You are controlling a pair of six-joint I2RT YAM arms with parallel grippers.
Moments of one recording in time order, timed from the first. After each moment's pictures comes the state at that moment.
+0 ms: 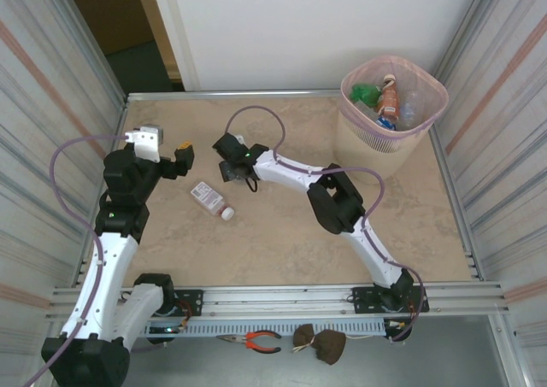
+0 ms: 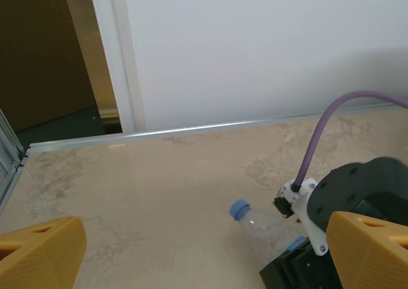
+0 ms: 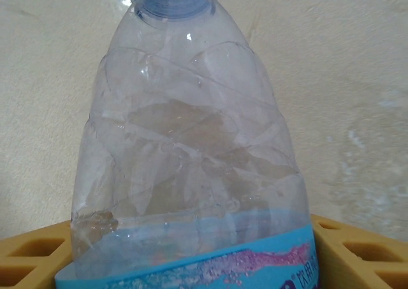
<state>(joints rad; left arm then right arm) -0.06 0.81 0.77 -0.16 0.15 0.03 0.89 2.39 2.02 -0.63 0.28 0.47</state>
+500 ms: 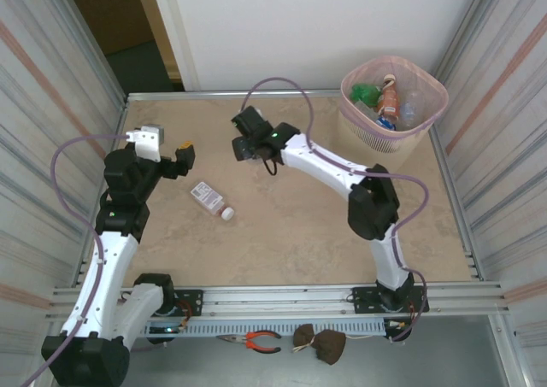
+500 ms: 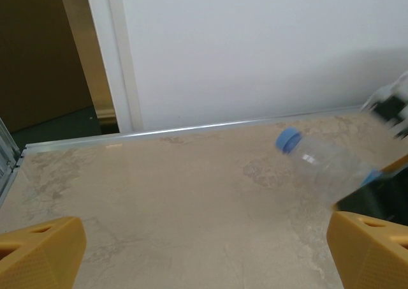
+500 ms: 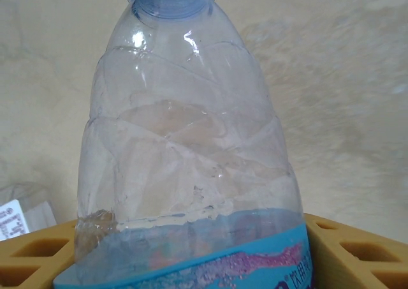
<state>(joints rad) -0.06 0.82 0.77 -0.15 0.16 0.03 0.82 2.05 1.91 -0.72 0.28 0.41</state>
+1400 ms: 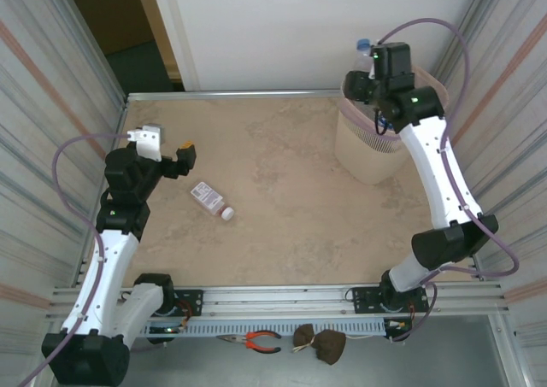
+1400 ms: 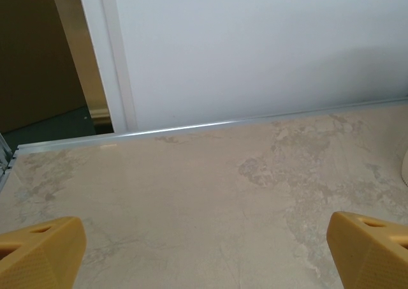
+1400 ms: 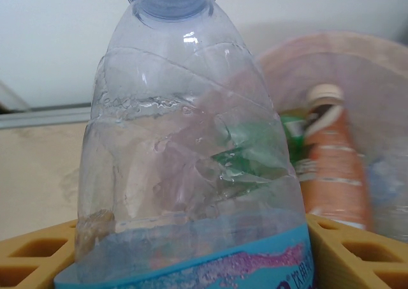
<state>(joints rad) -0.05 0.84 0.77 -0.14 0.18 0.03 0.25 1.58 1.91 -0.90 0.22 0.25</state>
